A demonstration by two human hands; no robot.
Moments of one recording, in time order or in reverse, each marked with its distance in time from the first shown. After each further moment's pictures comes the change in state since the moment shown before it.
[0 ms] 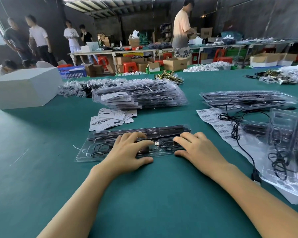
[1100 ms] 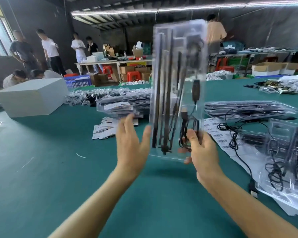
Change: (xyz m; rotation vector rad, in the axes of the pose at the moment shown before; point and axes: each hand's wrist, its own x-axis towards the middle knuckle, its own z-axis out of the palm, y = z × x) left_hand 0.015 0.072 -0.038 -0.466 0.742 -0.363; right_hand -0.006 -0.034 -0.035 1.422 0.516 0.538
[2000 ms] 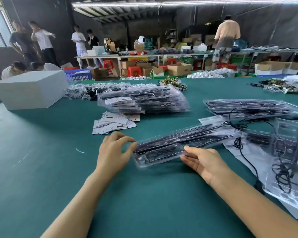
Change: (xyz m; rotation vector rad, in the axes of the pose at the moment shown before) left_hand 0.002 -0.087 -0.018 0.240 -0.247 0.007; right_hand 0.015 0.018 -0.006 0.318 -0.089 0.560
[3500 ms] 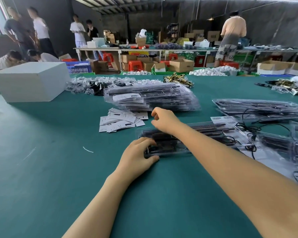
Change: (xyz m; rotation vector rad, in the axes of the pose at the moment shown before) left_hand 0.006 -0.007 0.019 -0.125 -0.254 0.137; right_hand 0.098 -0.020 0.144 -1.472 -0.286 -0.628
